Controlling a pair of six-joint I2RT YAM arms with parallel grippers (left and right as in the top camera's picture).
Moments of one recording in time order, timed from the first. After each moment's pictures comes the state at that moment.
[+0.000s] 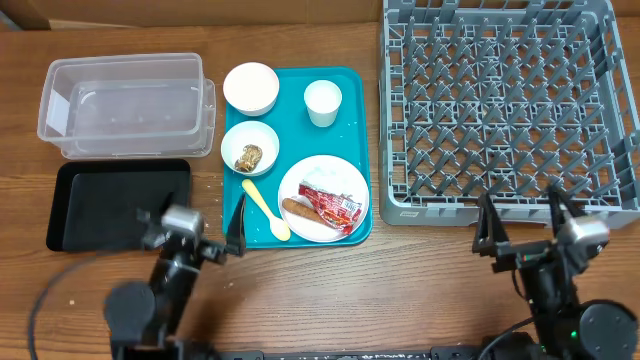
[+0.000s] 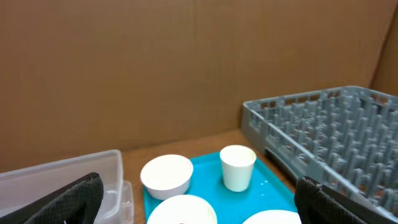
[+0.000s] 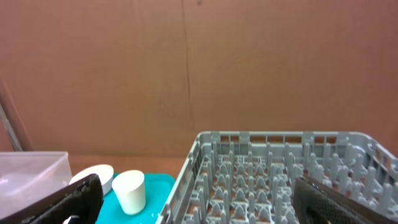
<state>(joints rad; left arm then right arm) 0.00 0.35 0.42 -0.06 0.30 0.02 0.08 0.21 0.56 -0.28 -0.08 0.11</state>
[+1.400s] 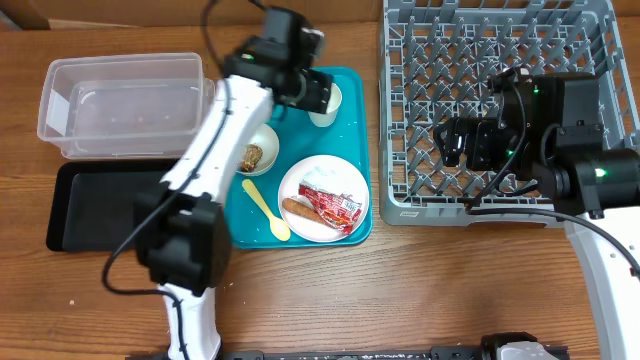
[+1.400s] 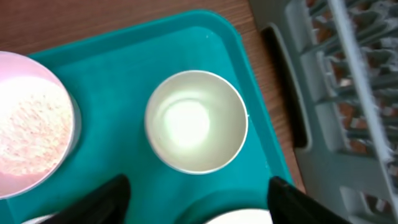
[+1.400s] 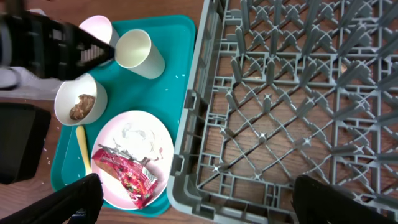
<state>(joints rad) -0.36 2.09 1.89 -0.84 0.10 -0.12 0.08 1.29 1.40 -1.00 -0.28 0.12</state>
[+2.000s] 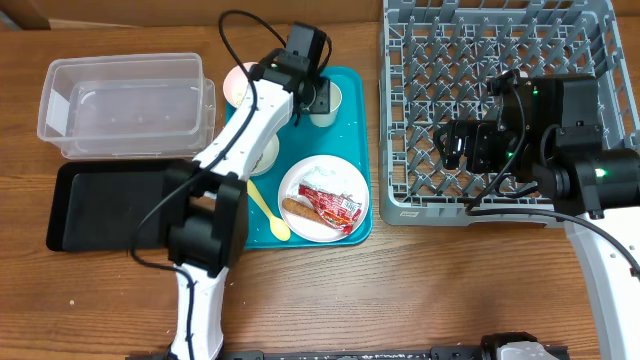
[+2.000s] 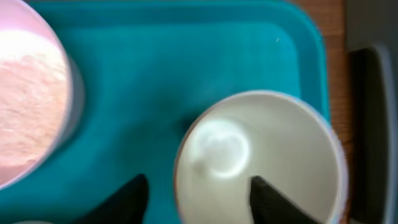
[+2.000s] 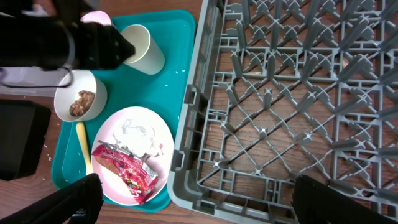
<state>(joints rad) -0.38 2.24 1.89 -0.75 -0.04 -0.36 0.08 1.29 1.40 -1.02 -0.28 0.12</state>
